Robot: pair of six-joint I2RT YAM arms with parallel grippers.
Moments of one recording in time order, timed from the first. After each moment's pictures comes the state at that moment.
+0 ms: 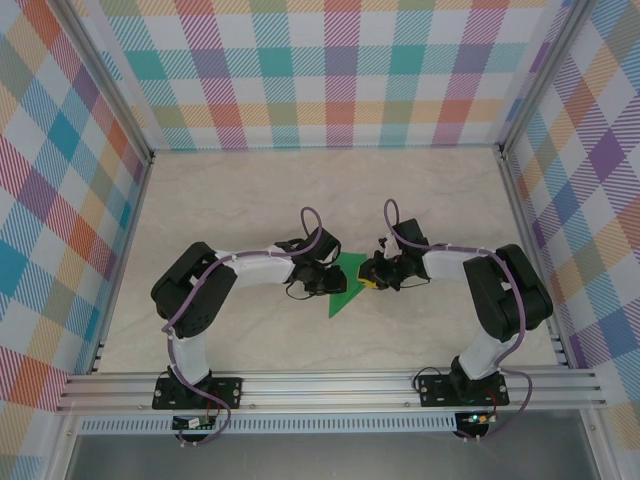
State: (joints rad) left arm -0.78 1.86 1.08 -0.32 0.29 -0.75; right arm 0.39 1.69 0.75 -0.14 -0.68 0.78
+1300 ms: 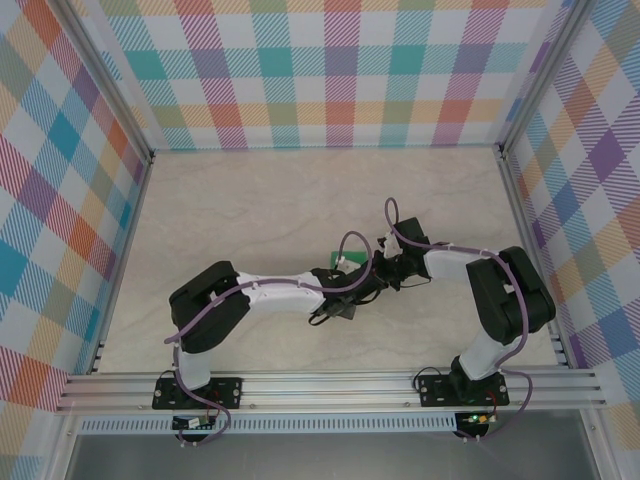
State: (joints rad) left arm -1.11 1.89 1.19 -0.56 -0.36 -0.68; right arm 0.39 1.67 0.76 -0.18 -0.72 0.76
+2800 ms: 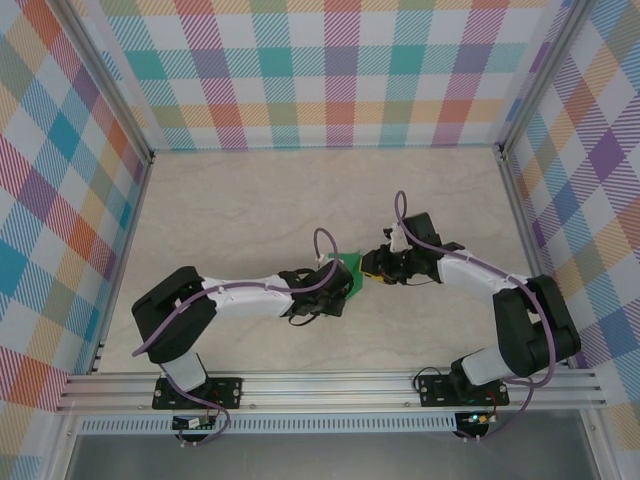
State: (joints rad) left arm -1.00 1.69 0.93 -0.29 -0.13 -0.70; right arm 0.39 1.46 0.74 -0.26 -0.67 0.70
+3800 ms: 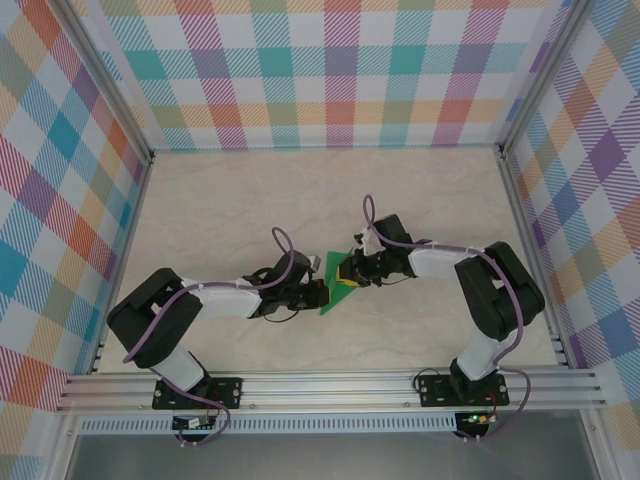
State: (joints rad) left arm -0.78 1.59 0.64 0.13 0.26 -0.82; right arm 0.51 1.73 0.84 -0.09 -0.80 0.74
